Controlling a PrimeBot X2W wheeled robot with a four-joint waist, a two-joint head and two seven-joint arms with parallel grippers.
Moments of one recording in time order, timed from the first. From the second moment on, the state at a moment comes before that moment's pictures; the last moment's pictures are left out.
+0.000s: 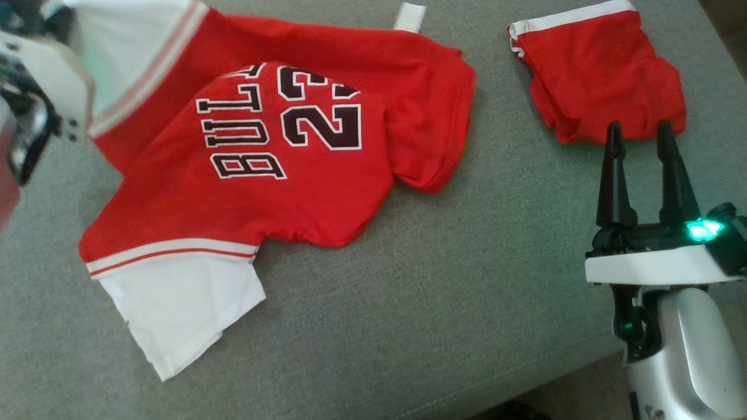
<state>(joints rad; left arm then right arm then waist) -1.20 0.60 -1.12 0.86 -0.79 0.01 0.14 -0.22 -0.05 0.01 0.12 0.26 0.13 -0.26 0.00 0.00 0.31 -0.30</state>
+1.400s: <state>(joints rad) -0.92 0.44 -0.82 0.65 -0.74 0.25 -0.25 -0.20 -0.05 0.01 0.16 0.20 0.13 -0.26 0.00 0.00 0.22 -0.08</state>
